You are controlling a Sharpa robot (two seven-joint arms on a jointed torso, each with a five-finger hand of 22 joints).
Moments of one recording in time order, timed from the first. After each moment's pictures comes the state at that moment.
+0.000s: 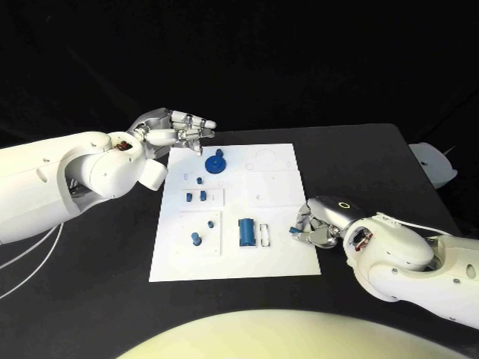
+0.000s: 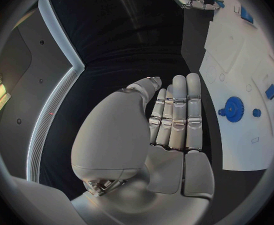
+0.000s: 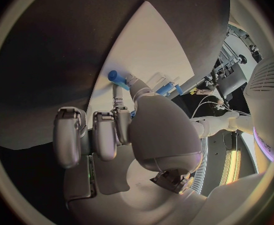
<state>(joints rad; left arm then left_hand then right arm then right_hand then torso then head) 1.26 -0.91 -0.06 1.54 -0.15 -0.15 0.14 1.46 -0.18 0.41 0.15 0.32 0.98 0.19 0.13 0.07 0.96 0.13 0.42 0.10 1.07 0.04 0.91 0.38 0.18 0.97 0.13 0.86 0.69 0.99 -1.00 -0.14 1.88 -1.69 -0.37 -0.56 1.32 -0.04 0.15 0.07 0.25 1.07 0.04 0.33 0.43 1.46 -0.03 1.33 1.31 1.47 -0.09 1.48 1.31 0.03 1.47 0.02 1.43 1.31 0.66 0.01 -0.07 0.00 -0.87</state>
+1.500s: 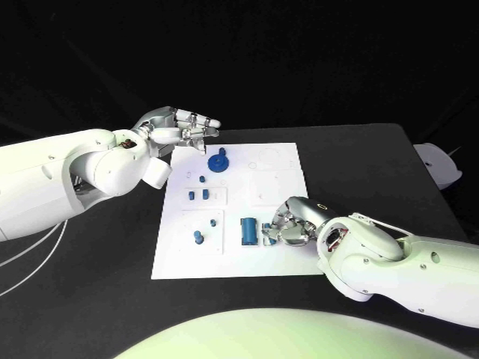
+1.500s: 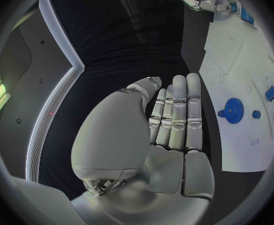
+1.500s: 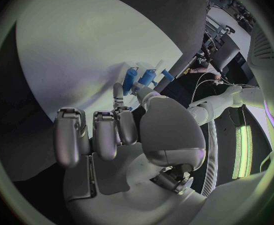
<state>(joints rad) 1.26 -0.91 -0.06 1.54 -0.15 -0.15 0.14 1.46 -0.18 0.41 0.15 0.32 0.98 0.19 0.13 0.07 0.96 0.13 0.42 0.10 1.07 0.04 0.91 0.38 0.18 0.97 0.13 0.86 0.69 1.00 -0.85 -0.15 1.86 -1.45 -0.47 -0.59 1.10 -0.06 0.35 0.09 0.25 1.08 0.04 0.36 0.48 1.47 -0.04 1.35 1.31 1.47 -0.09 1.48 1.31 0.03 1.47 0.02 1.43 1.31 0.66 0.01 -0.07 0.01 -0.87</state>
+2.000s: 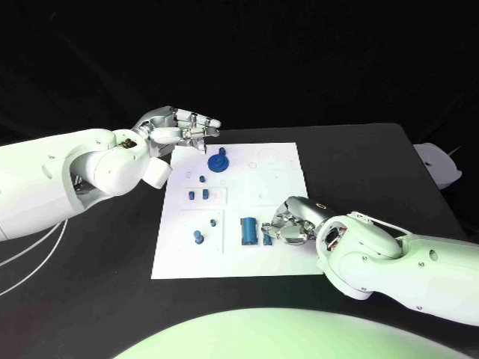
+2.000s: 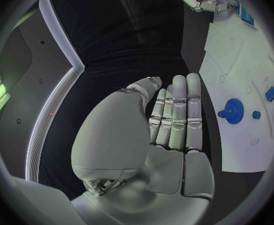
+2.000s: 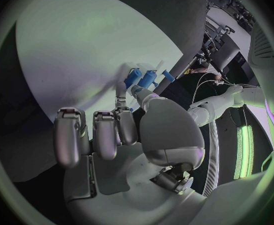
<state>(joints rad) 1.26 -0.91 -0.06 1.54 -0.15 -0.15 0.14 1.46 -0.18 0.41 0.15 0.32 0.98 0.19 0.13 0.07 0.96 0.13 0.42 0.10 1.07 0.04 0.91 0.38 0.18 0.97 0.13 0.86 0.69 1.01 -0.84 -0.15 1.85 -1.43 -0.45 -0.59 1.05 -0.07 0.33 0.13 0.25 1.10 0.03 0.36 0.48 1.47 -0.04 1.35 1.31 1.47 -0.09 1.48 1.31 0.03 1.47 0.02 1.44 1.31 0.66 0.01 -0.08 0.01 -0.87</state>
